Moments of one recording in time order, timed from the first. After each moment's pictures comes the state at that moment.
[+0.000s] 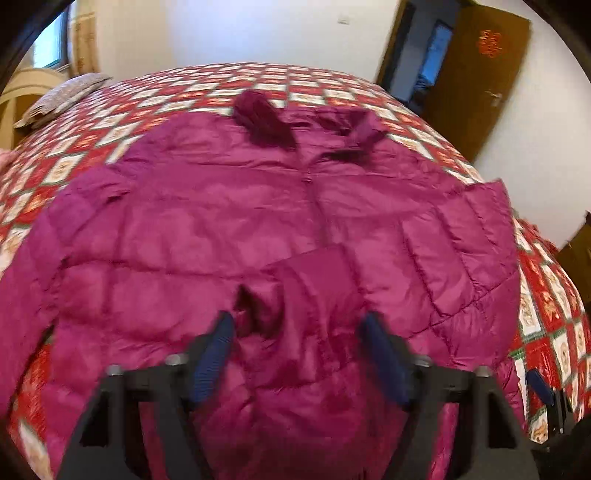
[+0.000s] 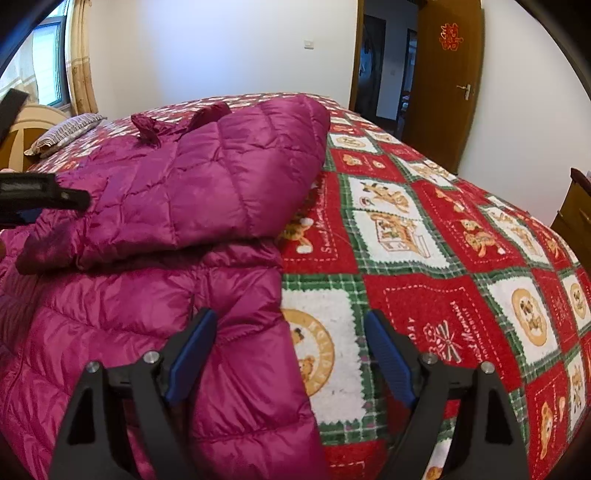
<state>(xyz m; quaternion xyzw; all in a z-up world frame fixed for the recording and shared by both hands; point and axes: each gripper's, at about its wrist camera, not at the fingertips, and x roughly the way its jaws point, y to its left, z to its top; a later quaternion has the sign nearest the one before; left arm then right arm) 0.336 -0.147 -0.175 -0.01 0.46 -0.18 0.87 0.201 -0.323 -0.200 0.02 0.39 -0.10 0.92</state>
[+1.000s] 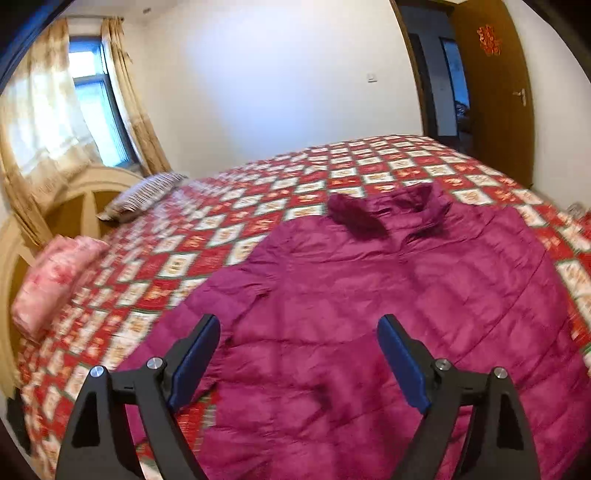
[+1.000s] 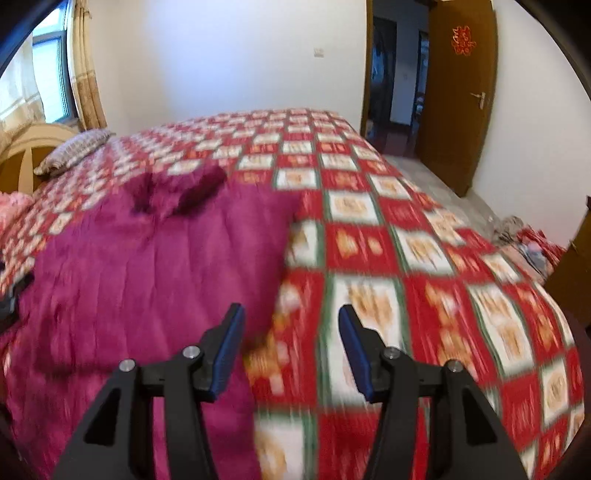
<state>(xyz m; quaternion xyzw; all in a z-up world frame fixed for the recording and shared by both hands) 0.309 -0.106 -0.111 0.12 0.30 -0.02 0.95 0.287 -0.367 -0.114 0.04 0.38 -0.06 0.92</state>
